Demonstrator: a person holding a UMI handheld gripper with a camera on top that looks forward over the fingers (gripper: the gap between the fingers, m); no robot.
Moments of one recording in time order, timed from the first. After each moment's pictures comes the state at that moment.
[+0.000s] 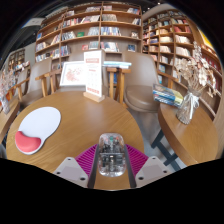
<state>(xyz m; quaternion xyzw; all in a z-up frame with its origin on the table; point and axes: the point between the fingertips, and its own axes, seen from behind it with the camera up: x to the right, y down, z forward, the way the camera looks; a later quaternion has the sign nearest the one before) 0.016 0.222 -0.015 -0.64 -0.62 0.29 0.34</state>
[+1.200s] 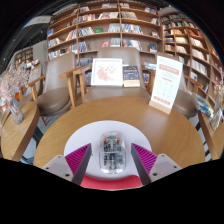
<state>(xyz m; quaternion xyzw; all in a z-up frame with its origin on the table) -0.056 -0.060 -0.003 -0.62 -0.65 0.32 0.29</state>
